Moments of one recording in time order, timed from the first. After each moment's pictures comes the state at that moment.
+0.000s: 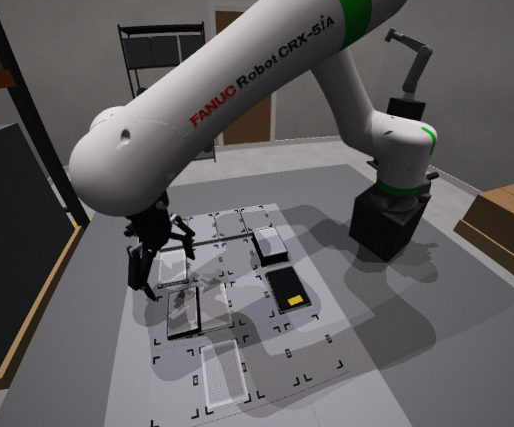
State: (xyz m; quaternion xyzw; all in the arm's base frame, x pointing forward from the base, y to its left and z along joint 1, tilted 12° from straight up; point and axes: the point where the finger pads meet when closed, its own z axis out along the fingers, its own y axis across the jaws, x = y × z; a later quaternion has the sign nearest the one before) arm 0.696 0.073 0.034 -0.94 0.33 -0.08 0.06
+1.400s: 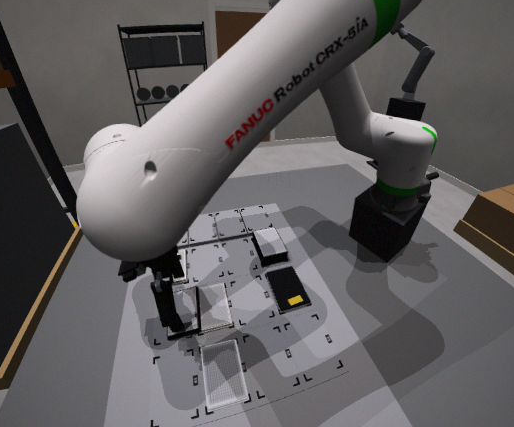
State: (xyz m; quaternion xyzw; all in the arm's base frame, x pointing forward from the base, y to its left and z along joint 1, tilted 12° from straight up) arm 0.680 0.140 0.021 -0.99 -0.03 -0.10 0.04
